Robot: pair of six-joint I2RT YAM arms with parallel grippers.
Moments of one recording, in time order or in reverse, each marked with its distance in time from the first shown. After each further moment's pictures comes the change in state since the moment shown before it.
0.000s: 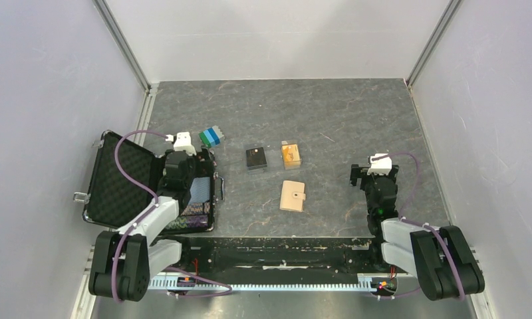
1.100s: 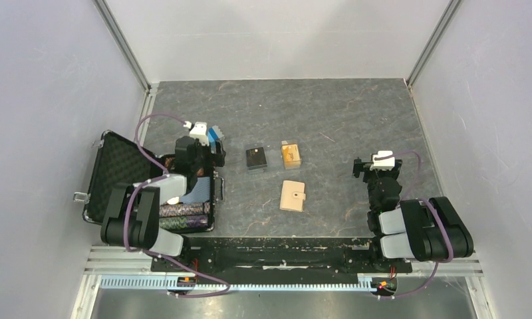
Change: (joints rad) left arm 0.000 0.415 0.200 0.149 0.229 0.112; right arm -0.064 0.270 -0.001 0.449 -0.077 -0.082
